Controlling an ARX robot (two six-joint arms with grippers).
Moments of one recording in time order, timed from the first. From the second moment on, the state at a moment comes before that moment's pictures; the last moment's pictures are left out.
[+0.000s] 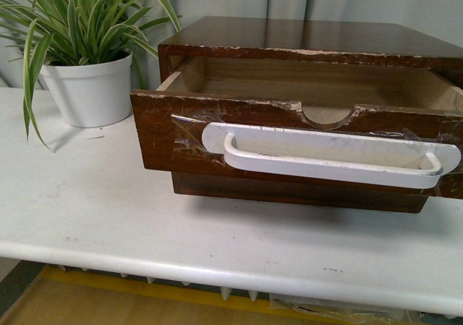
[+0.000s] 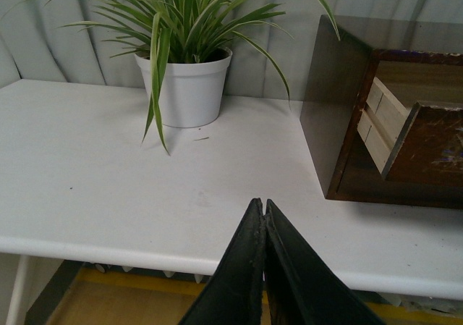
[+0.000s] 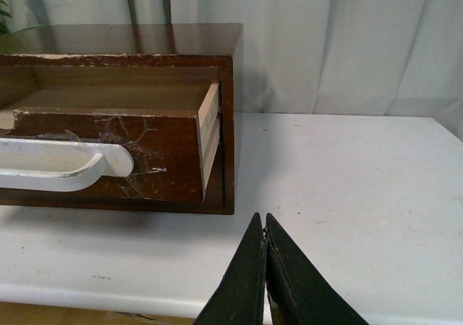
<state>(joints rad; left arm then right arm) 0.00 0.22 0.01 0.22 0.00 0.00 0.00 0.00 0.01 0.00 0.00 0.00</state>
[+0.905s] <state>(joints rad) 0.00 0.00 0.01 0.00 0.00 0.00 0.00 0.00 0.01 0.00 0.00 0.00</state>
